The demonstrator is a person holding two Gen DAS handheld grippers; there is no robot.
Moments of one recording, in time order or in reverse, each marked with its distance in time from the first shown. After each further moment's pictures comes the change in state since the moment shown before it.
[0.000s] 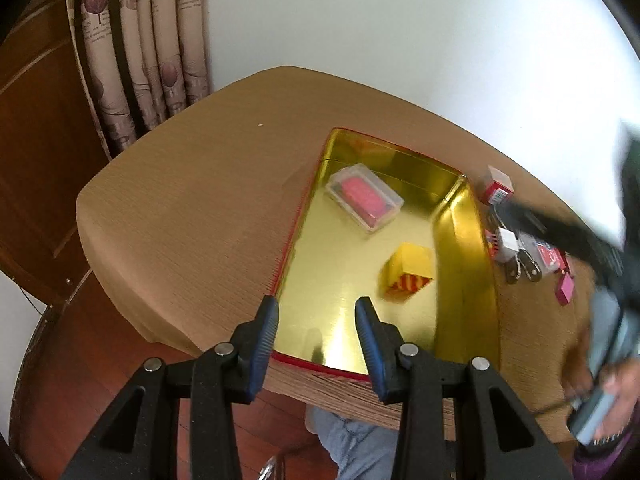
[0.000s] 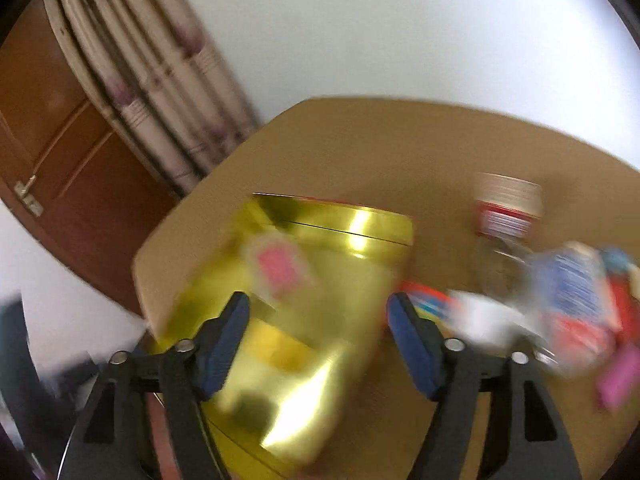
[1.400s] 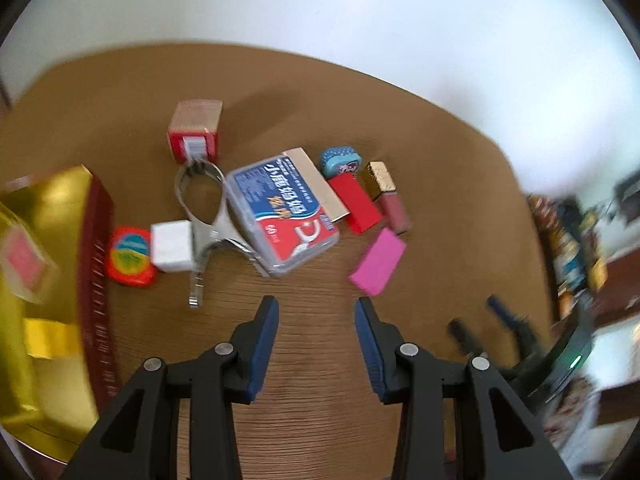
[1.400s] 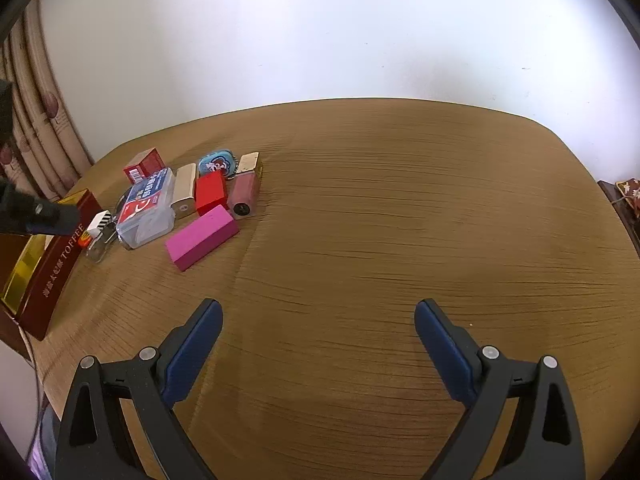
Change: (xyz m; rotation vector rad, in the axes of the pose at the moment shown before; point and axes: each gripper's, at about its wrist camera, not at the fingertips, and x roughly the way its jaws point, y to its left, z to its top) left arm 0.077 -0.273 0.030 0.253 0.348 -0.394; right arm -0.133 -0.238 -0.115 0.212 -0.084 -0.348
